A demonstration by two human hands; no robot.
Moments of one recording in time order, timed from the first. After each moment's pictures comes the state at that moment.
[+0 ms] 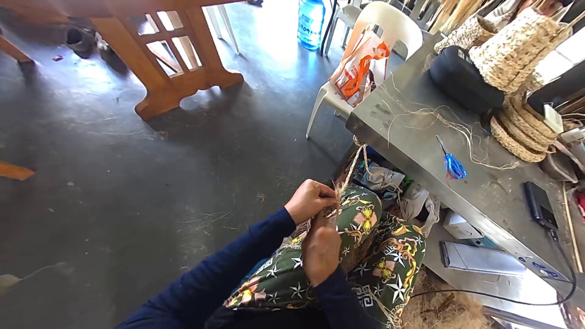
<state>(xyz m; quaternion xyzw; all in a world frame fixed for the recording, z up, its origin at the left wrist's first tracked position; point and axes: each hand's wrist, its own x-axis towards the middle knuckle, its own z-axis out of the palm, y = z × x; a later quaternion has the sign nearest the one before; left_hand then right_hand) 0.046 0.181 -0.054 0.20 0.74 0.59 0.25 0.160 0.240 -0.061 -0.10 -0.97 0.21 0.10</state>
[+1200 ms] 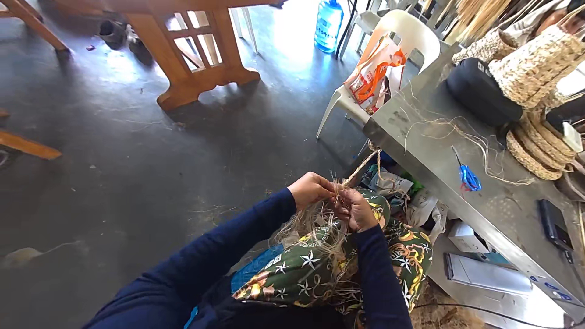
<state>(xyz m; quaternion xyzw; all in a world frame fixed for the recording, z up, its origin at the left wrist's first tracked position) 0.014 0.155 -0.064 0.06 0.66 0.64 0.37 0.074 0.321 -0.072 -0.15 -0.53 0.81 -0.19</state>
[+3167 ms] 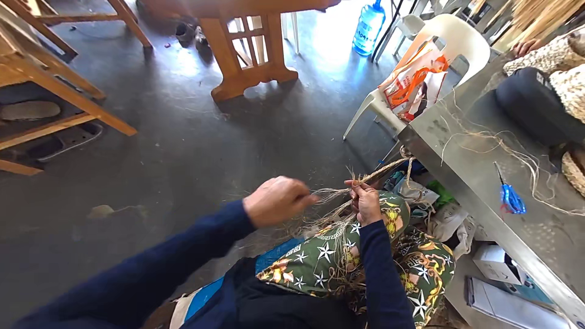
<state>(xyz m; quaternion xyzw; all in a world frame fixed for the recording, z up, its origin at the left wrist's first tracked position) 0.074 0.038 -0.019 0.25 0.90 0.31 0.17 0.050 0.282 -0.096 -0.21 -0.60 0.77 -0.07</state>
